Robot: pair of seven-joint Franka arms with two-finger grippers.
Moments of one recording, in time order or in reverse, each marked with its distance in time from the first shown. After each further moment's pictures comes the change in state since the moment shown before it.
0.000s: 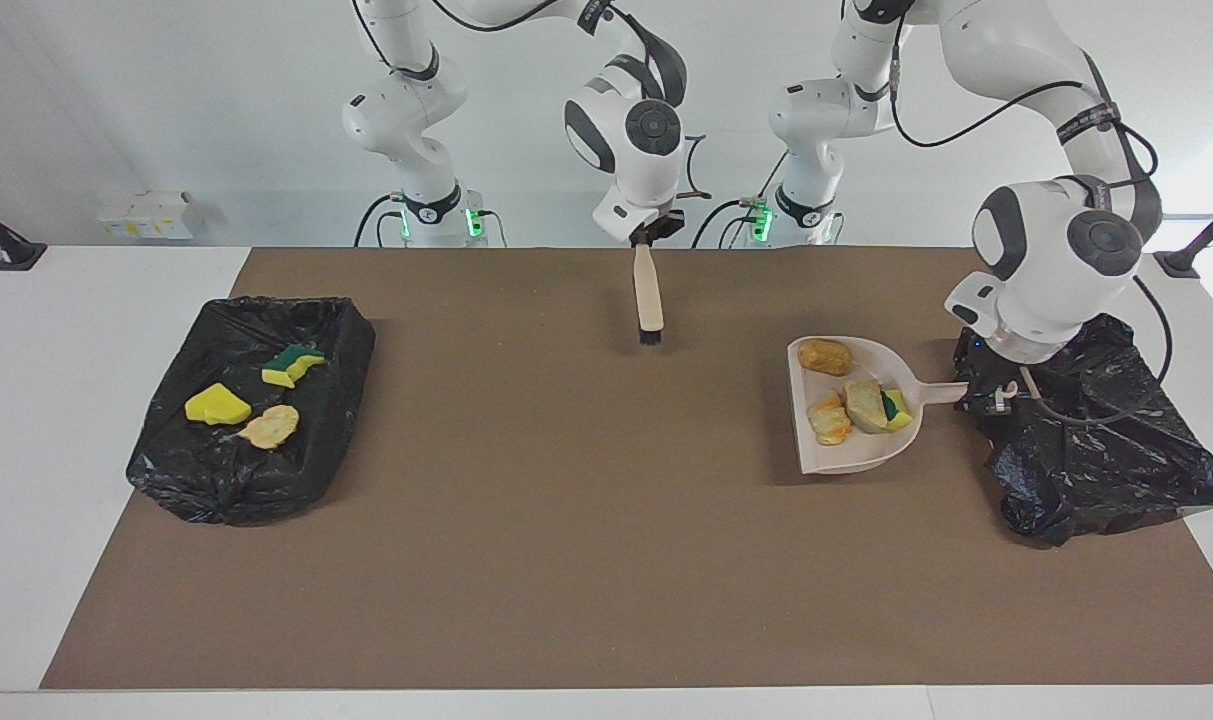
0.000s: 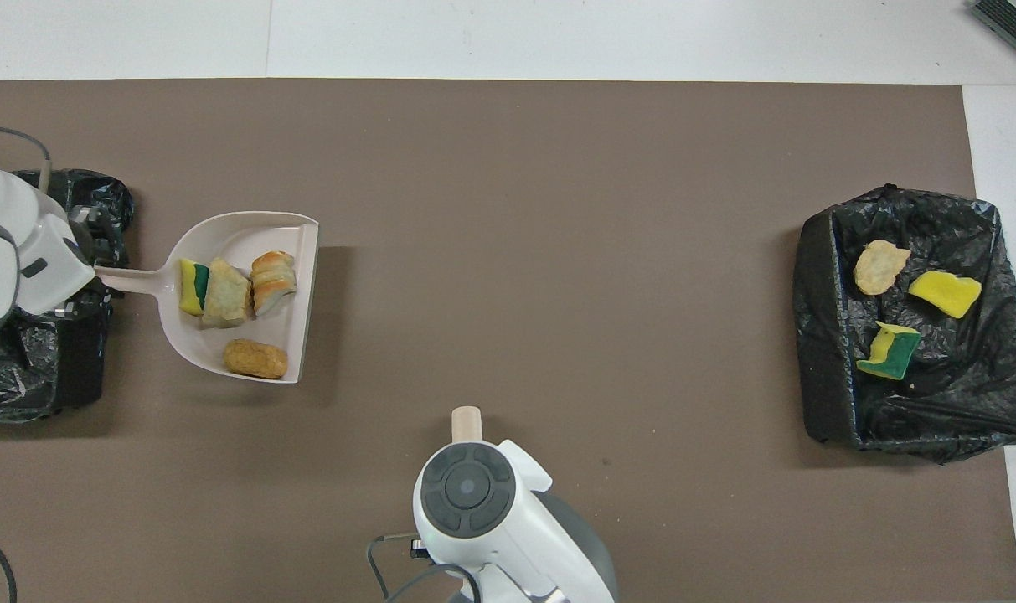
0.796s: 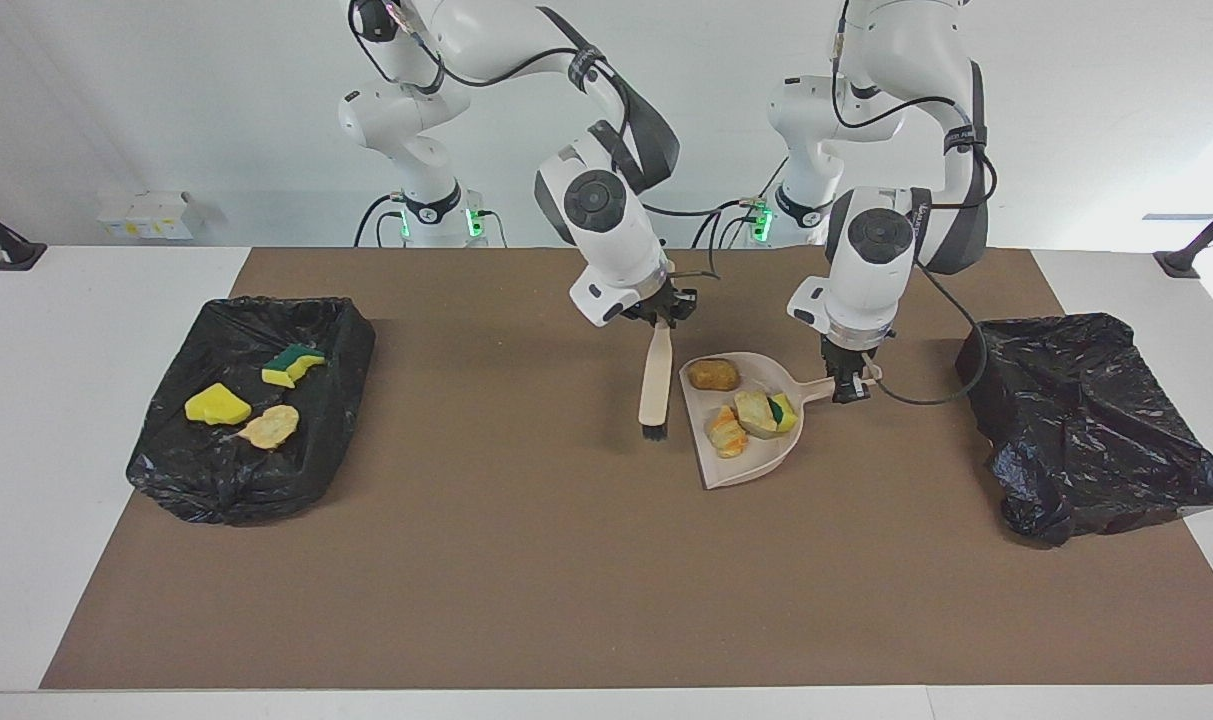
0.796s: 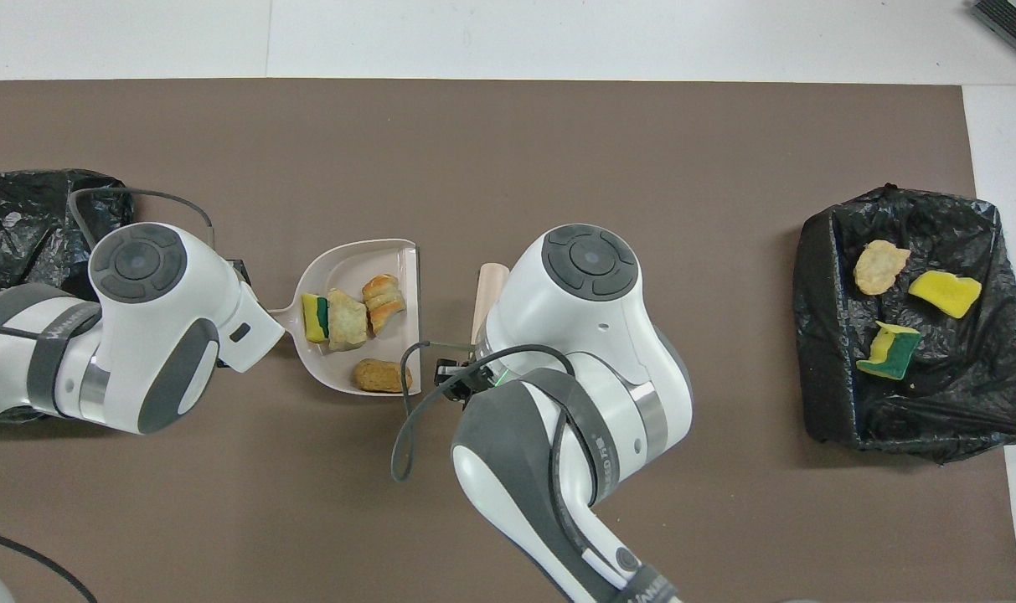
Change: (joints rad) left arm -0.257 -0.077 -0.003 -0.306 0.089 0.249 -0.408; right arm -0.278 0.159 -0.012 0.367 0.053 -0.148 -0.105
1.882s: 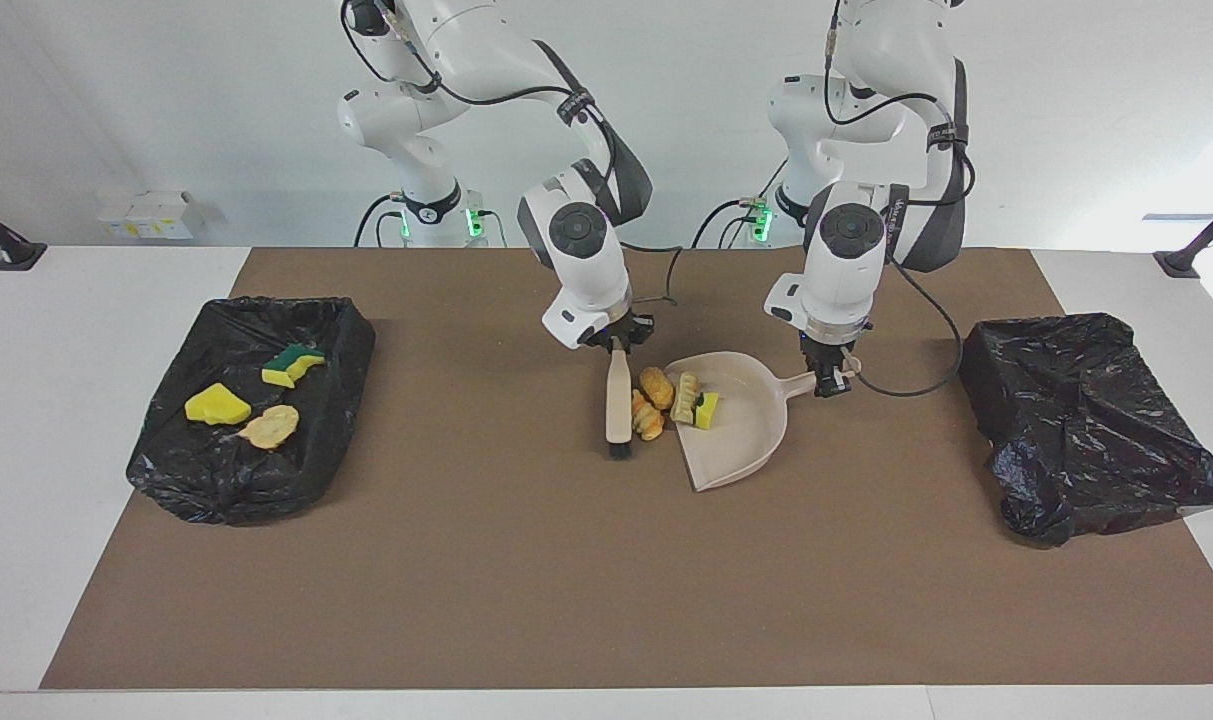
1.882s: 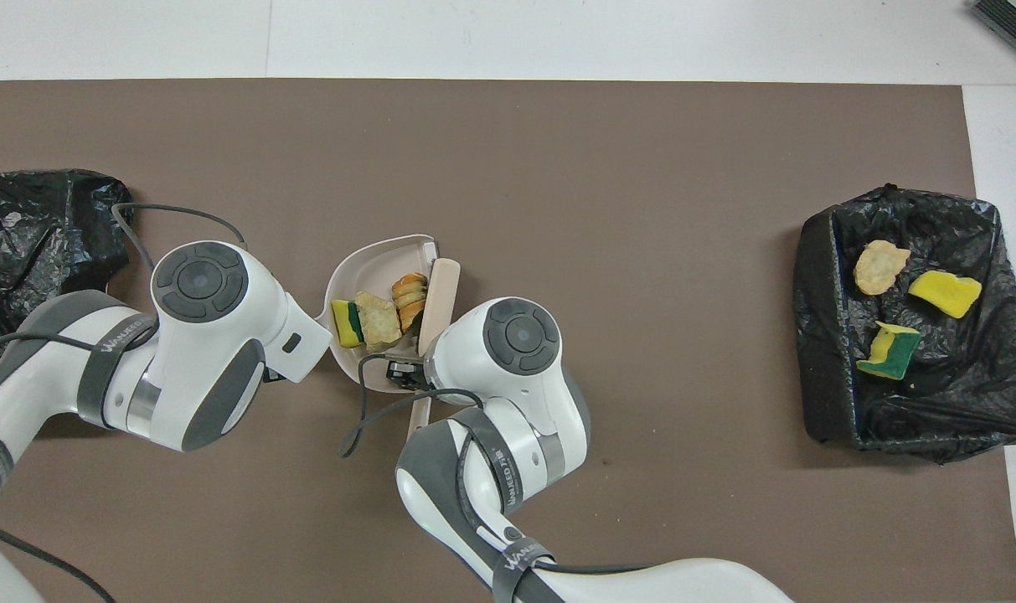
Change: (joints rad) left arm -0.118 -0.020 -0.003 -0.031 0.000 -0.022 -0.281; right arm 0.105 0.190 0.019 -0.073 0.088 0.554 -0.017
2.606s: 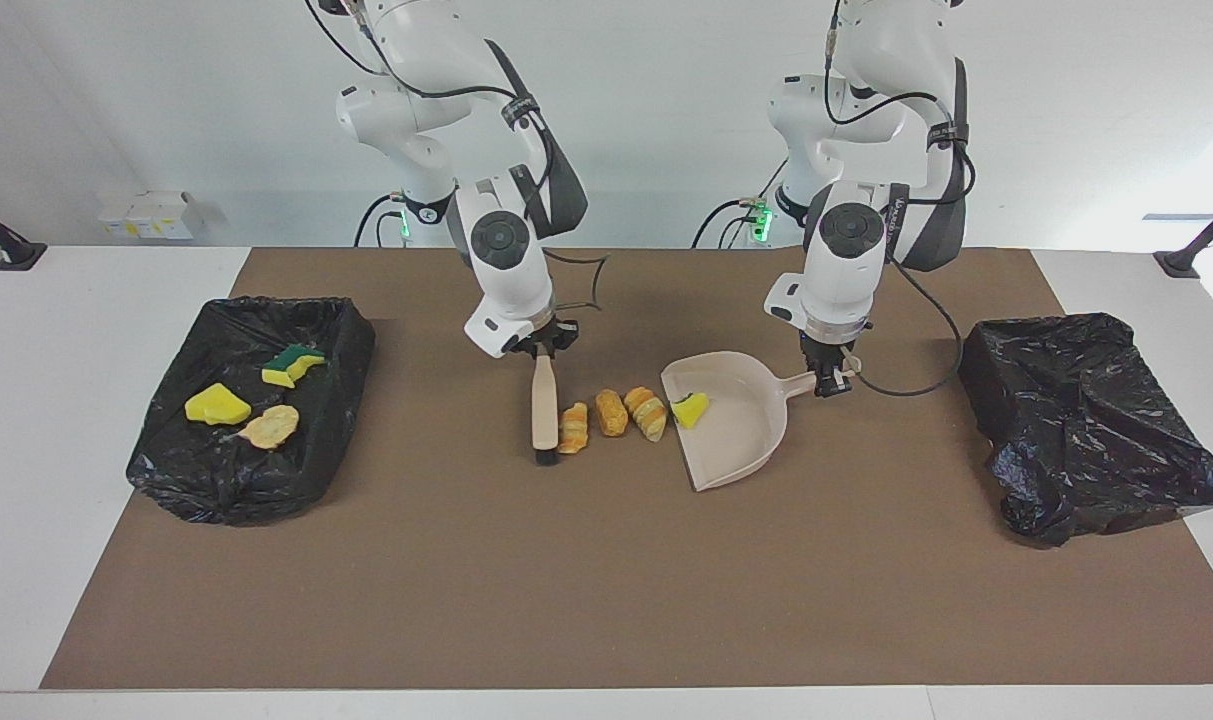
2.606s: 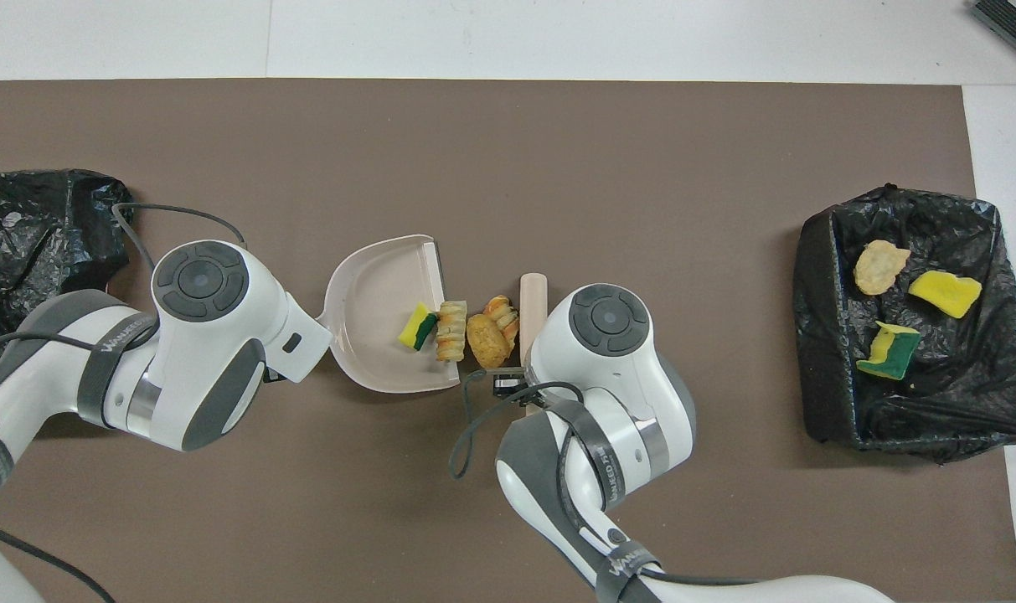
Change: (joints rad) left arm 0.000 0.000 -0.001 0.002 -0.001 -0.006 -0.002; right arm -0.138 -0.165 -0.001 -0.187 -0.192 -0.211 -0.133
